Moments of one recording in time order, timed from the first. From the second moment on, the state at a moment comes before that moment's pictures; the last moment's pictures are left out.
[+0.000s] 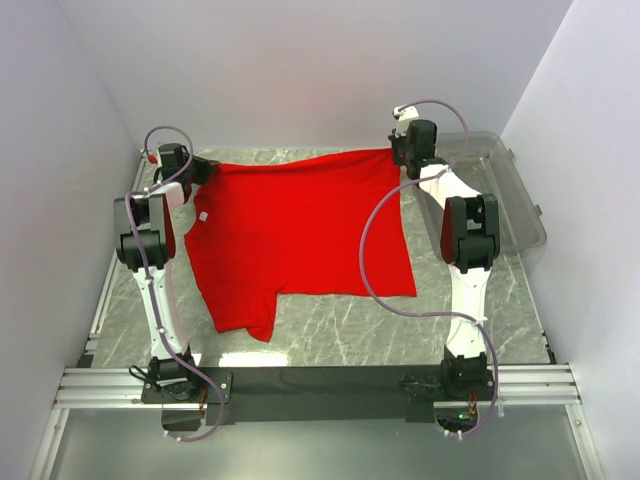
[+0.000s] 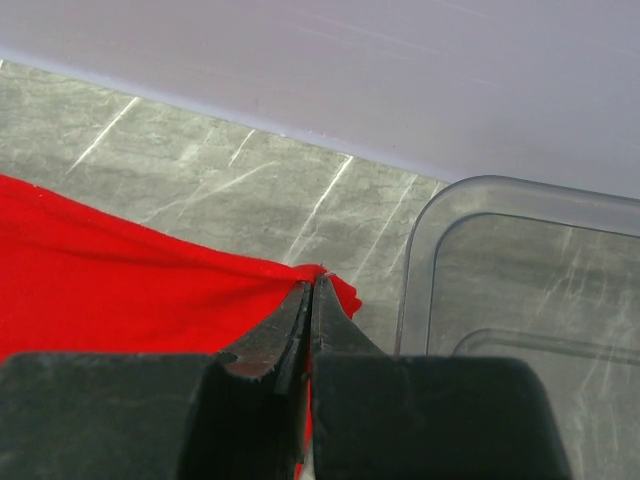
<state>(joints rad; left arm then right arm) 0.13 2.32 1.64 0.23 0.24 -1.17 0.11 2.28 1.82 0.06 -0.07 -0.16</state>
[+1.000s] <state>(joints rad) 0.18 2.36 1.70 0.24 0.38 -1.17 0.09 2.28 1.82 0.06 -0.18 -0.20</state>
